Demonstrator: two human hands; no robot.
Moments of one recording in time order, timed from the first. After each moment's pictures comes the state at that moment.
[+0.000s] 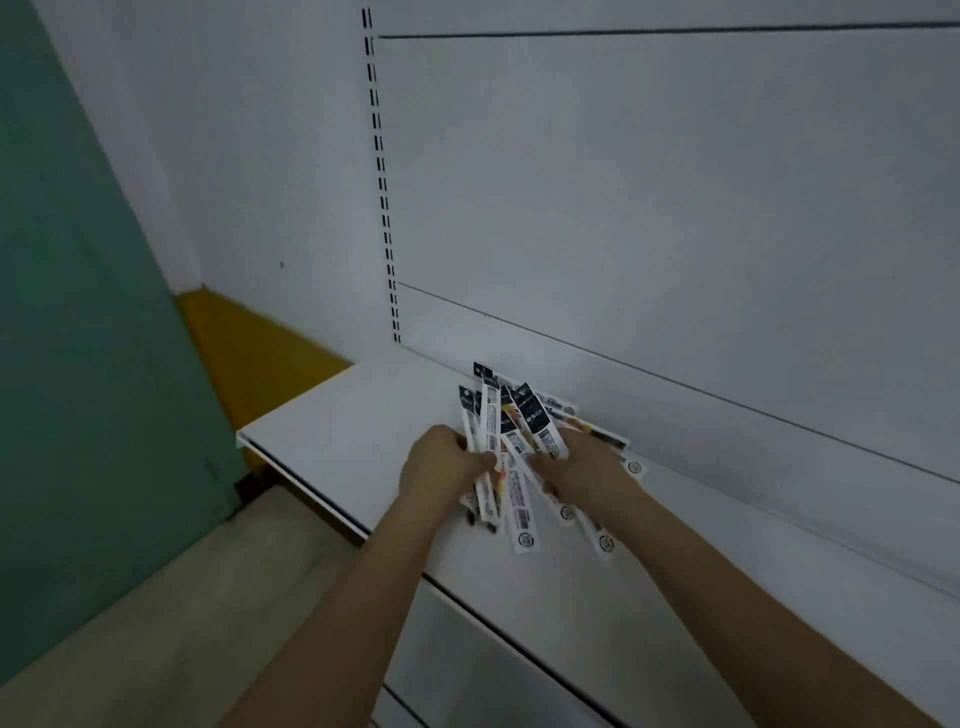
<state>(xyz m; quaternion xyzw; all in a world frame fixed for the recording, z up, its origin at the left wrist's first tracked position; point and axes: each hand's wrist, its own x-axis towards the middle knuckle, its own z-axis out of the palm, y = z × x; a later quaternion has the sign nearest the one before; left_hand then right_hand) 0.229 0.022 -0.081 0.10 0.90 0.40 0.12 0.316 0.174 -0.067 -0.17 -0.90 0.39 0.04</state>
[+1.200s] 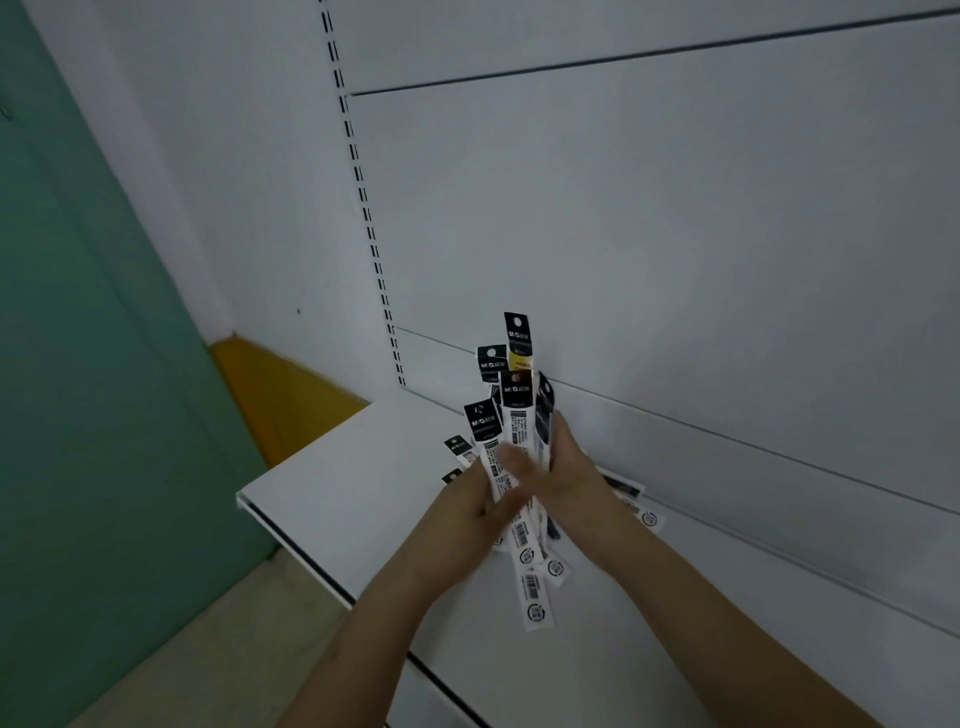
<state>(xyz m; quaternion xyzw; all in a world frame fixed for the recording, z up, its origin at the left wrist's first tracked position) 0.253 0.035 -0.059 0.32 0.81 0.48 0.08 0.294 0.174 -0.043 -0.01 -0.71 0.69 0.12</state>
